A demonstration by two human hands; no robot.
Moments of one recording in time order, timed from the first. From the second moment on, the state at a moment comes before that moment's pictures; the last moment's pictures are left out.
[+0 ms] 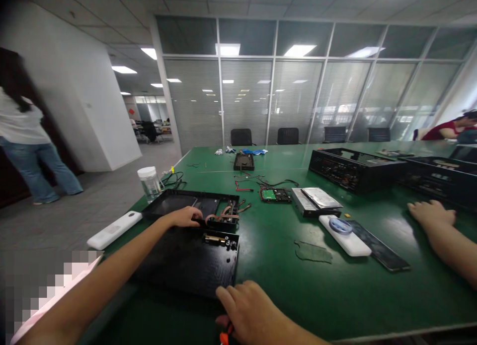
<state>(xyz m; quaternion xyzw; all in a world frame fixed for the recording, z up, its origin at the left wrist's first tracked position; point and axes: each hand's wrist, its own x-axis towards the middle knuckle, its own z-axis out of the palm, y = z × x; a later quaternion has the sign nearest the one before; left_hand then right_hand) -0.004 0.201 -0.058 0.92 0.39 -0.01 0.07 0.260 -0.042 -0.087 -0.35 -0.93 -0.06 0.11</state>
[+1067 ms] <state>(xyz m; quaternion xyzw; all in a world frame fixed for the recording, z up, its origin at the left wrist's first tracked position) -0.008 -0.018 0.013 0.95 0.29 -0.06 -0.04 0.292 0.110 -0.090 -0.52 -0.84 -0.07 0.16</state>
